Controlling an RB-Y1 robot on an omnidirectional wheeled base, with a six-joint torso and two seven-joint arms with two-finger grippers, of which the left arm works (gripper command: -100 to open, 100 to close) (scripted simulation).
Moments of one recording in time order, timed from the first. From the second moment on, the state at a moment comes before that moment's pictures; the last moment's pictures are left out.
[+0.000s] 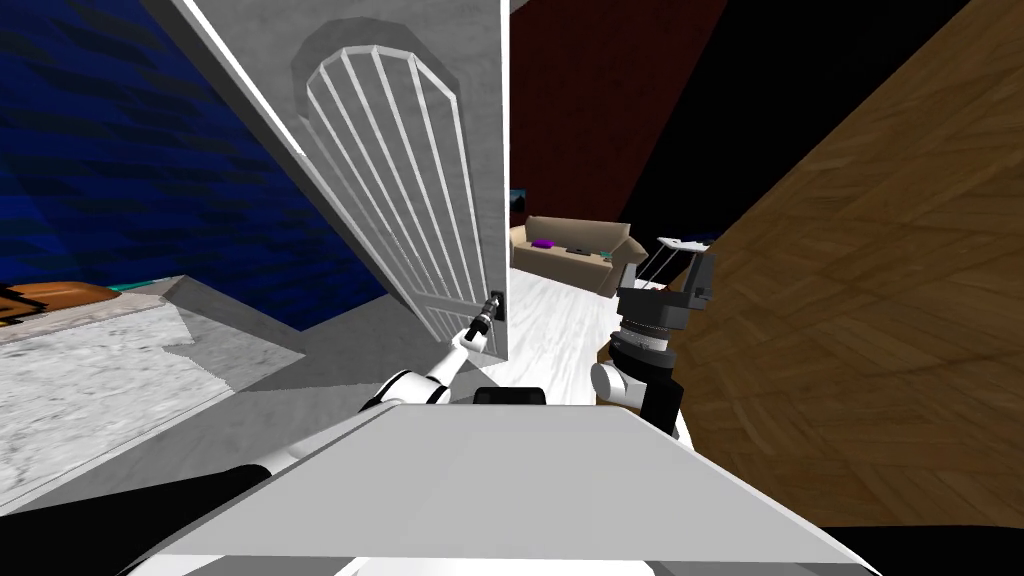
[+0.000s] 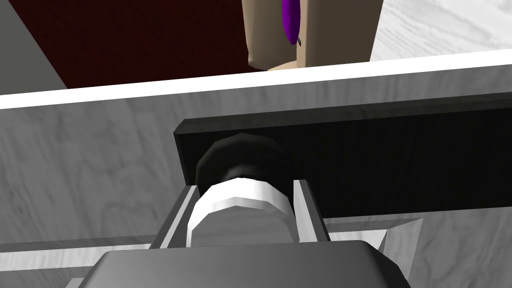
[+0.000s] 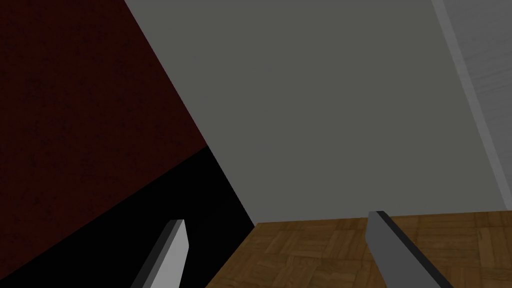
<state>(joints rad) -0.45 0.05 -0.16 -0.68 -0.06 -0.47 0.18</state>
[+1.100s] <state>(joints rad) -0.47 0.08 -0.04 -0.64 -0.03 -0.48 0.14</state>
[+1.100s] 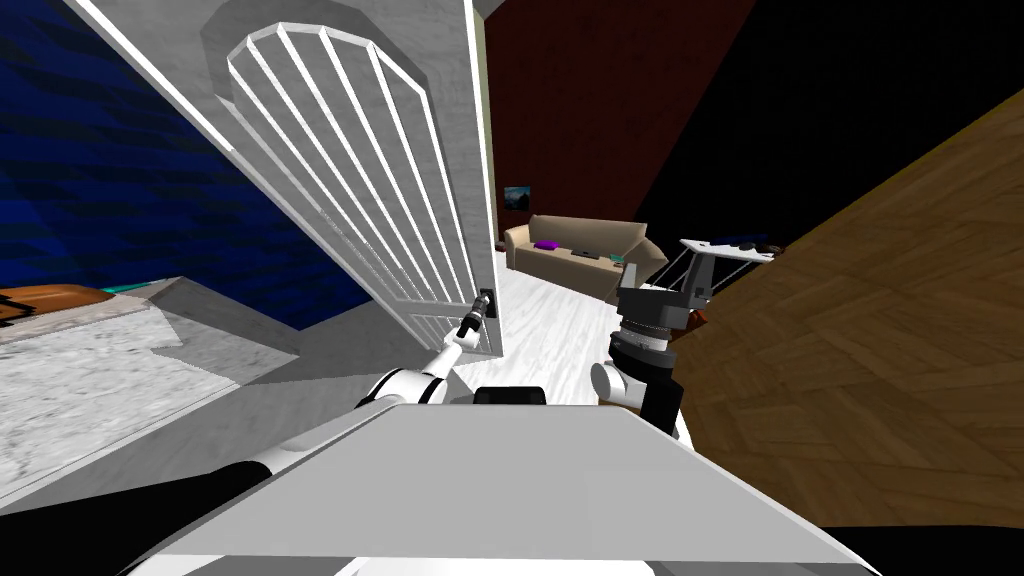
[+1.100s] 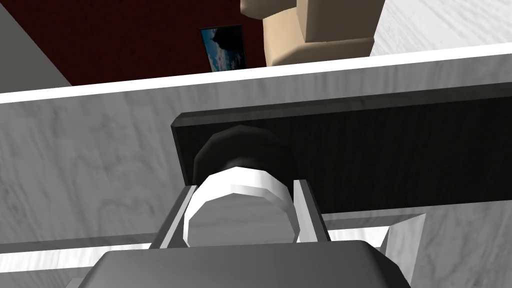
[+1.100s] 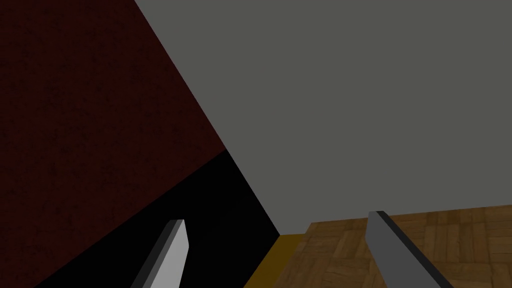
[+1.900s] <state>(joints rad) -0.44 0.09 0.00 -0.70 -0.01 -0.45 0.12</state>
